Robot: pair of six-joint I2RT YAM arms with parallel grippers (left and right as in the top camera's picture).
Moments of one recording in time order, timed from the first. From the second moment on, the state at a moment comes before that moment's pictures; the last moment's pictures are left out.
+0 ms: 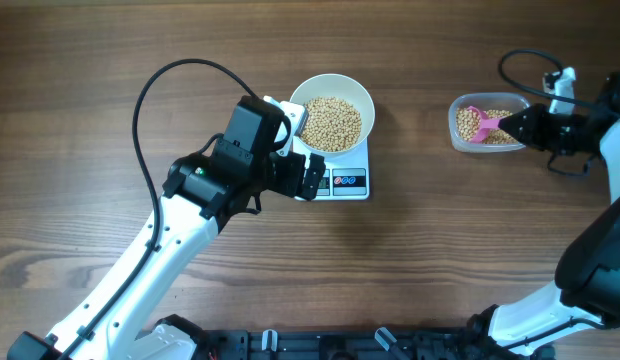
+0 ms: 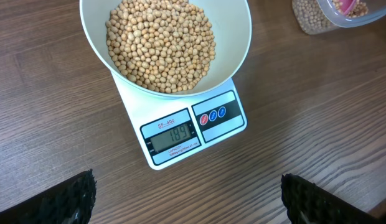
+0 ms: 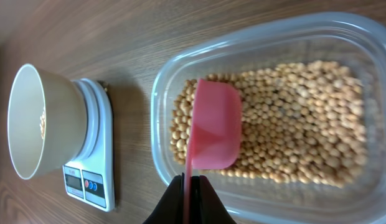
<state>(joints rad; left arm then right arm) -0.51 1.34 1.13 -0.74 0.15 -0.20 -0.48 1.82 1.32 -0.83 -0.72 -0.22</state>
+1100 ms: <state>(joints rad) -0.51 1.34 1.13 -0.74 0.15 -0.20 -0.77 1.87 1.32 -0.88 -1.09 -0.20</state>
